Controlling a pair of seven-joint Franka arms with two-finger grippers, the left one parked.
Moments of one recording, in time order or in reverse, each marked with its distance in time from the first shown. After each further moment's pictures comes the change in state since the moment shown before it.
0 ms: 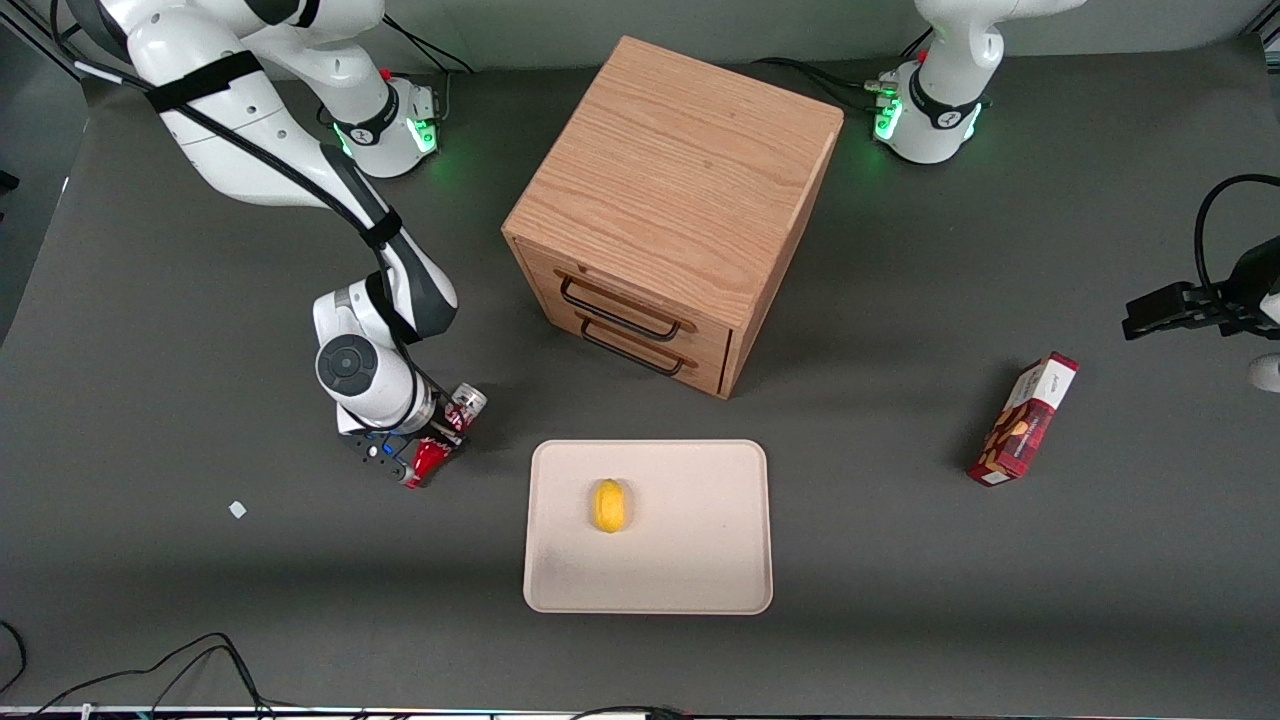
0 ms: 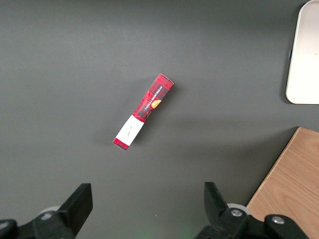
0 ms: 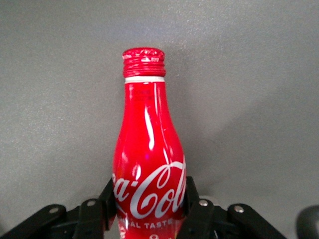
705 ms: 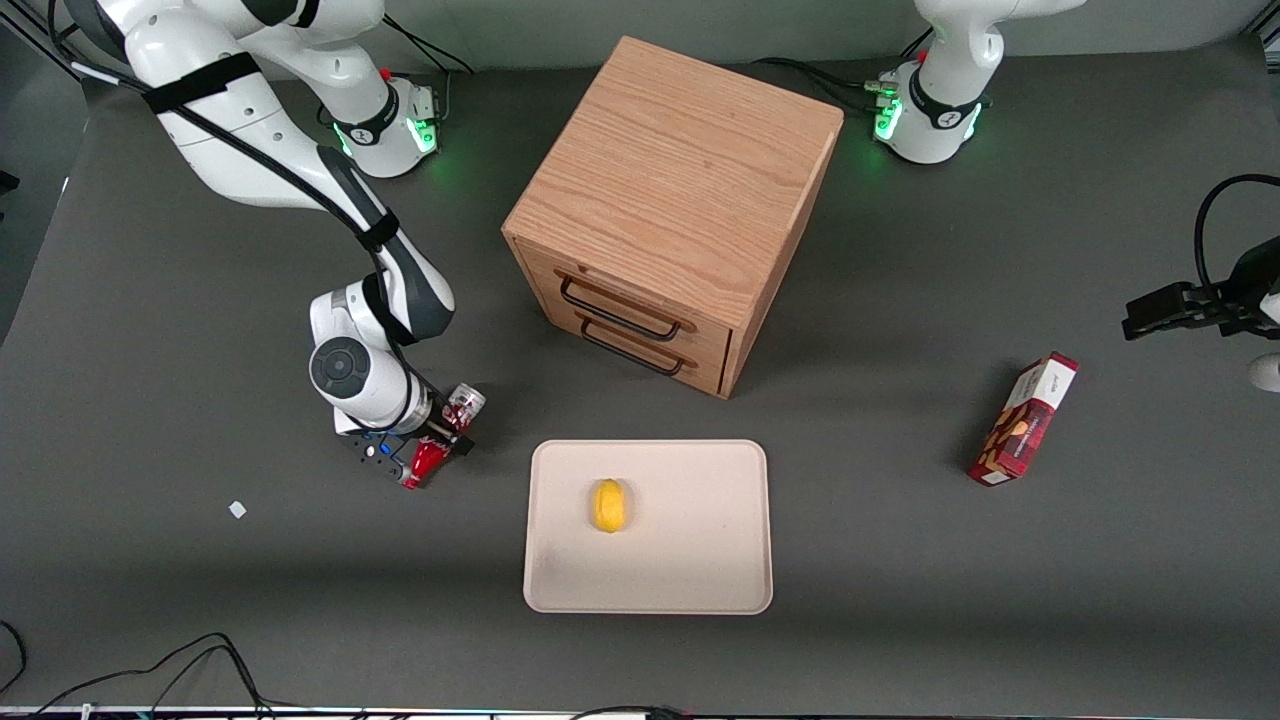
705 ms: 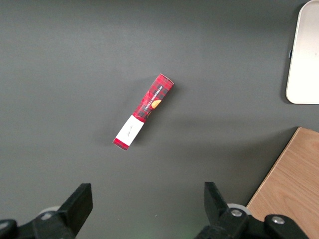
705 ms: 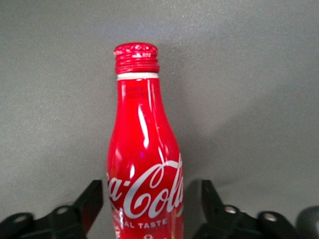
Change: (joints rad) arm -0.009 0.000 0.000 -0.004 0.031 0.000 -0.030
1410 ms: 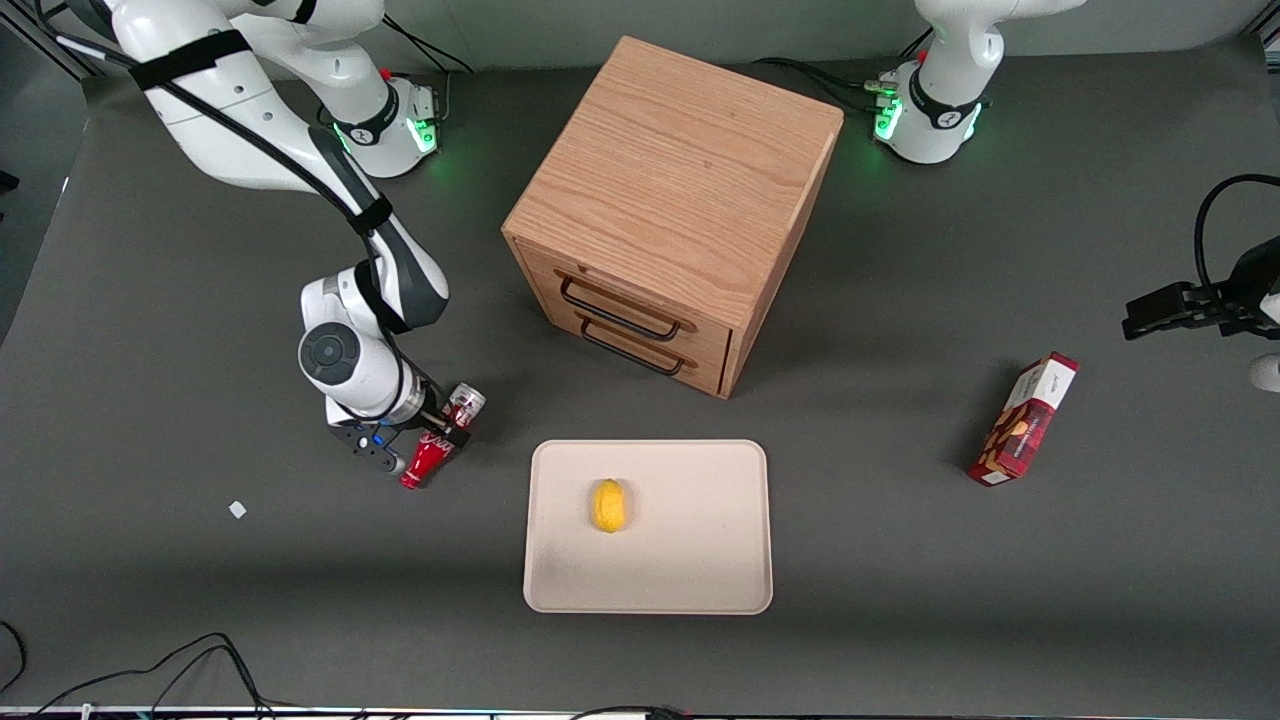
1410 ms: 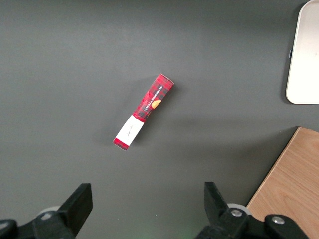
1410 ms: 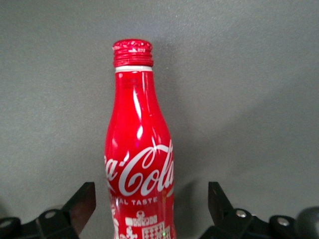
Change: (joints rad) arm 0.000 -0.041 0.000 -0.040 0.015 0.000 -0.021
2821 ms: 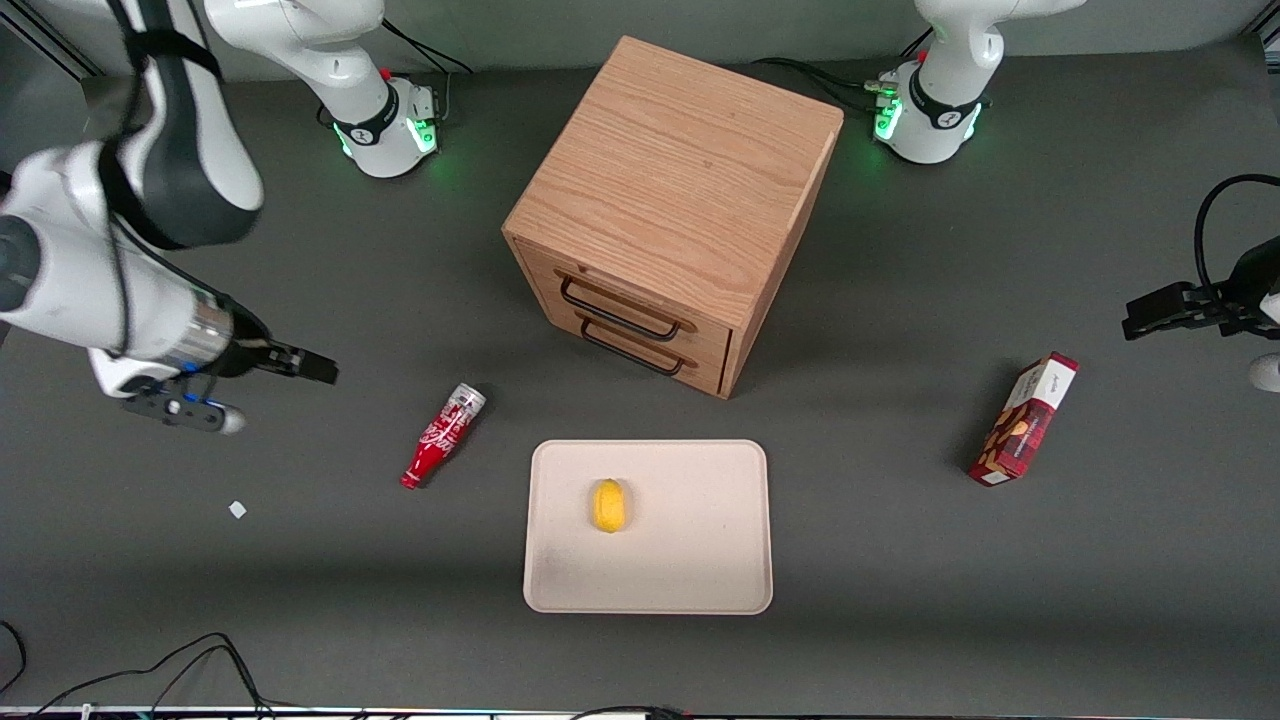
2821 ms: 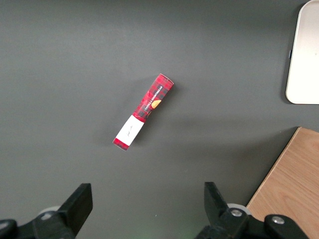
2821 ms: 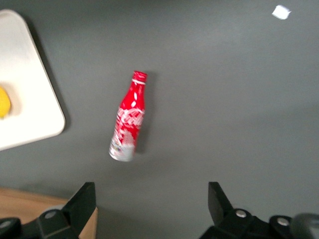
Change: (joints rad) arm -0.053 -0.357 -0.072 0.151 0.170 -0.537 -0.497
